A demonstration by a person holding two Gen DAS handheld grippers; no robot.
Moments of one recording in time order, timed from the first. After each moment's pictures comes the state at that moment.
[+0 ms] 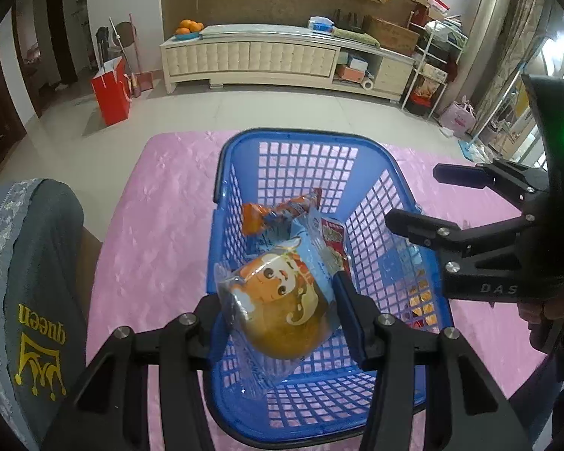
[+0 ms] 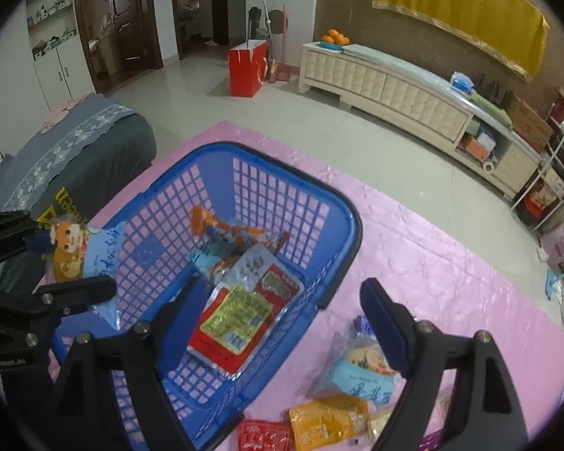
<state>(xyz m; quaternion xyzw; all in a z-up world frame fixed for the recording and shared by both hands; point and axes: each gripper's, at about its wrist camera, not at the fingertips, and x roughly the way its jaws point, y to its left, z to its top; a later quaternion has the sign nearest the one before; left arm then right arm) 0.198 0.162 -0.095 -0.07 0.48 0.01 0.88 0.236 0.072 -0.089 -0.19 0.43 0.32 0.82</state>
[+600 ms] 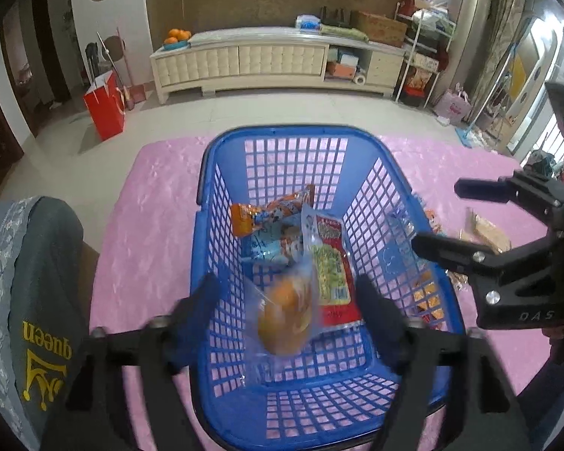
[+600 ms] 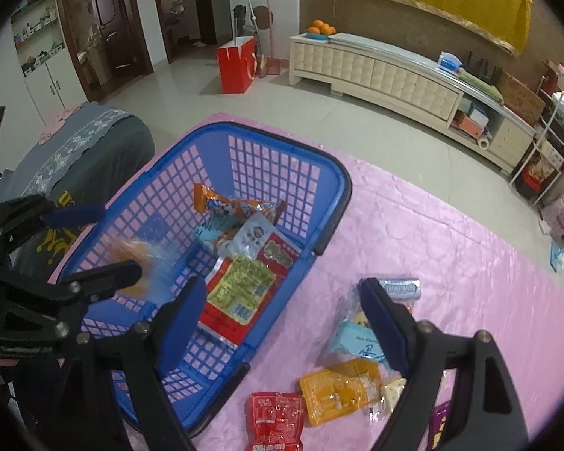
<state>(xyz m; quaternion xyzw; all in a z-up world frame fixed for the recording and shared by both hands) 0.200 0.151 -0.102 -0.04 0.47 0.01 0.88 0.220 0.052 -0.095 -0.16 0.44 0.31 0.83</state>
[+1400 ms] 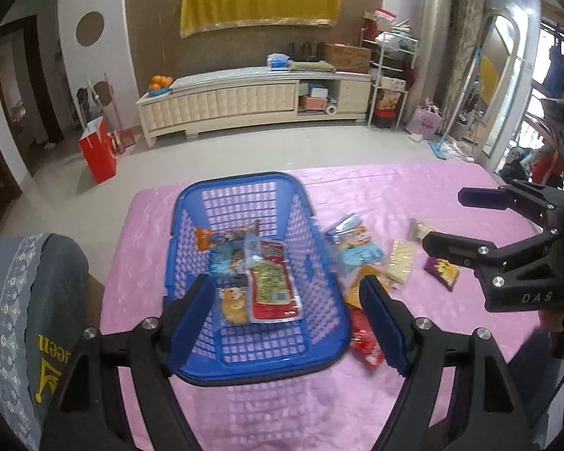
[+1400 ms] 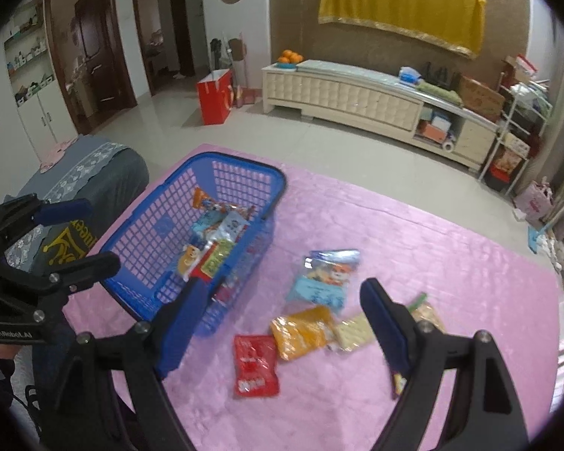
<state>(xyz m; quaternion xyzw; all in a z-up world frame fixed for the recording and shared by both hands) 0.138 0.067 -0.022 0.00 0.41 -0.02 0.91 0.152 -0.050 -0.020 -0.12 0.40 0.26 0.87</state>
